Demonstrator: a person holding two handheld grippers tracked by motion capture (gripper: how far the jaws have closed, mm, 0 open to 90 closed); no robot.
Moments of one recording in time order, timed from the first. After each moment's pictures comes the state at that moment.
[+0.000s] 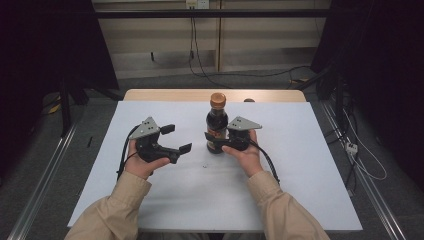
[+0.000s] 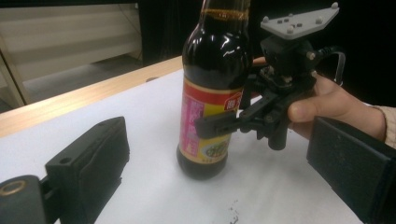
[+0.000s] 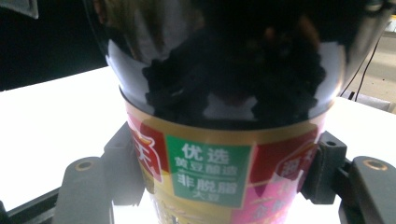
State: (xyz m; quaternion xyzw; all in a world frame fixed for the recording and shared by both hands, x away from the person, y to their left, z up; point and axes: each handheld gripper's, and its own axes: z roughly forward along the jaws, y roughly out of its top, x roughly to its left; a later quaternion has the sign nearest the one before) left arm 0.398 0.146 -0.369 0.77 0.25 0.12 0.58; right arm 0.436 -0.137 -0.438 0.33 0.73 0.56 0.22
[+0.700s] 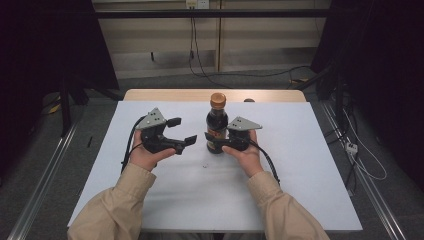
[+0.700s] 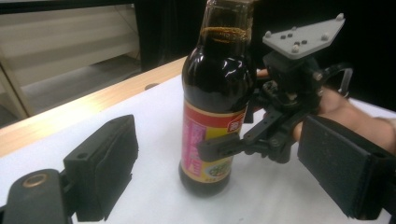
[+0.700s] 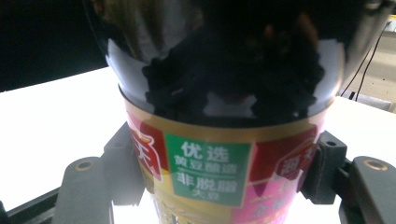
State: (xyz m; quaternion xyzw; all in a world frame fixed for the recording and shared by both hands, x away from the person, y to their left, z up) left arm 0.413 0.131 -0.354 0.78 0.23 0.12 0.57; right arm 0.436 -0.138 -0.439 0.33 0.72 0.57 0.22
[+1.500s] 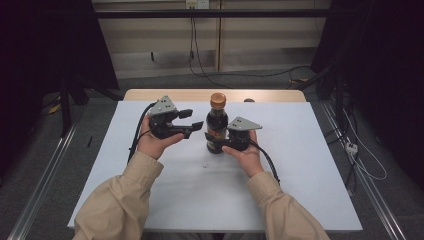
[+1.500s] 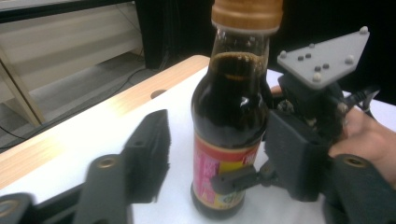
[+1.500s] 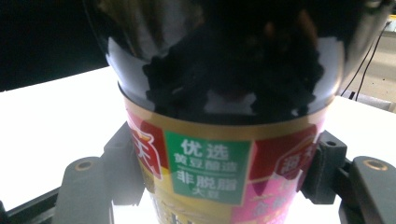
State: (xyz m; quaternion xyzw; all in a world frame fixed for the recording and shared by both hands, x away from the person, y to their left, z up) left arm 0.436 0.108 -0.333 0.79 0.23 0.13 0.55; right arm 0.436 -0.138 -0.439 0.33 0.72 0.56 0.22
